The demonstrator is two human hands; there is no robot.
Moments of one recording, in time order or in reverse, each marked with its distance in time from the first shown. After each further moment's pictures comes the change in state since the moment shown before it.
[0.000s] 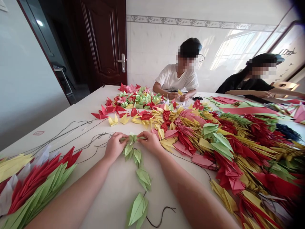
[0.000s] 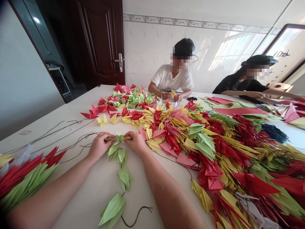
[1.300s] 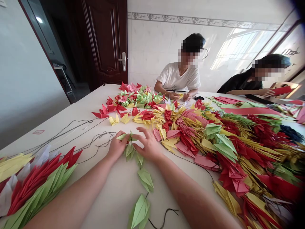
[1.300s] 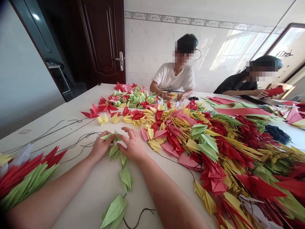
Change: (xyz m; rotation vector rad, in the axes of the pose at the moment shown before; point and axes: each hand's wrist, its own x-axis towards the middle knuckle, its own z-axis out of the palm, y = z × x) left_hand -0.003 0.010 0.003 -0.577 -0.039 -0.314; right_hand -0.016 -0.016 0.004 -0.350 0.167 -0.588
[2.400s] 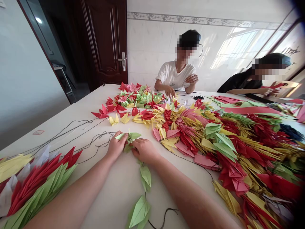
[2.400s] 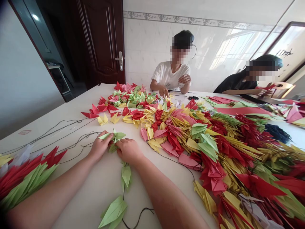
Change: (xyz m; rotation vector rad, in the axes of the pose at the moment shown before) left_hand 0.001 -0.002 0.001 0.069 0.087 -0.011; right_hand 0.002 -0.015 0.002 -0.239 -0.536 0.019
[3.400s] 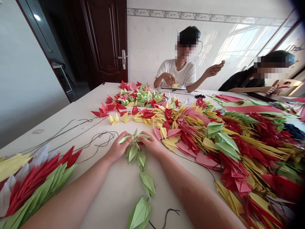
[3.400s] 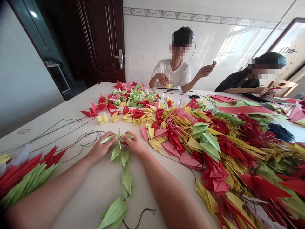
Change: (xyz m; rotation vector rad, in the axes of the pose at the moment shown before) left_hand -0.014 0.023 -0.009 0.025 -0.327 0.098; right_hand 0.004 0.010 -0.005 1.290 0.204 0.448
